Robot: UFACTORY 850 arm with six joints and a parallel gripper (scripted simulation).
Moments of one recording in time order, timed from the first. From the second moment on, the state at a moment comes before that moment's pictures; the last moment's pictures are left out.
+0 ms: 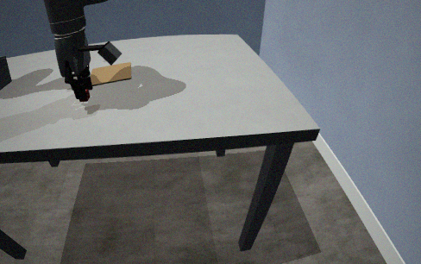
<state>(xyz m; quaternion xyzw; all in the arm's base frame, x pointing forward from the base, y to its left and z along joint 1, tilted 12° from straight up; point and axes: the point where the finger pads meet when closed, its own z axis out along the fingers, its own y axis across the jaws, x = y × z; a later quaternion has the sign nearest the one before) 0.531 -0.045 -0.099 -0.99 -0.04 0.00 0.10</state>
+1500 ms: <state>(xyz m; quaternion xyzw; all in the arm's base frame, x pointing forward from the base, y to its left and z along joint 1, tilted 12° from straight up) 0.531 -0.042 -0.114 -0.99 -0.04 0.00 0.10</state>
